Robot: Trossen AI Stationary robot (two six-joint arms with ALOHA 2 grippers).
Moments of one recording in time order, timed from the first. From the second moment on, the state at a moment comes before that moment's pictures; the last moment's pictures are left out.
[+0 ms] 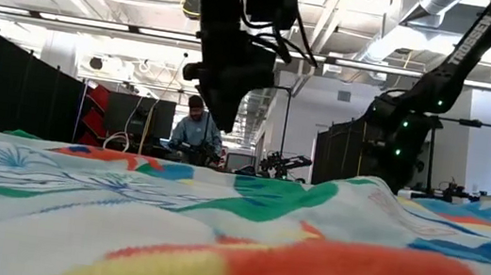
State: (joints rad) left arm 0.10 1.92 1.52 -0.92 -0.39 -0.40; right arm -1.01 1.72 0.80 -0.13 0.26 -0.26
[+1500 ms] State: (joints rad) left arm 0.45 2.33 1.95 -0.32 0.41 0.19; right arm -0.03 1.02 0.75 -0.94 -0.07 0.58
